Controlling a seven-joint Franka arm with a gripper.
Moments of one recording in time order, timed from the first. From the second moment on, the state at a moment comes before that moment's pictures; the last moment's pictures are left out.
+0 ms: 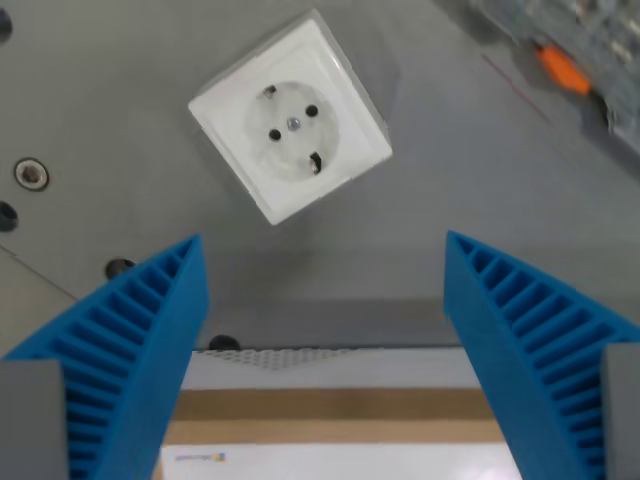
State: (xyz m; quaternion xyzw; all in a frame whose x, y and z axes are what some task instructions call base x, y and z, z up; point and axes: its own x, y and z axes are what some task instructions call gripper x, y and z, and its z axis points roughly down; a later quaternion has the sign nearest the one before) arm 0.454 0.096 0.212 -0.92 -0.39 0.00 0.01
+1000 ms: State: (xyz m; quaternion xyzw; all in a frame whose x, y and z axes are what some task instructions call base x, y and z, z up) arm 0.462 0.113 0.181 -0.84 -0.54 -0.01 0.00
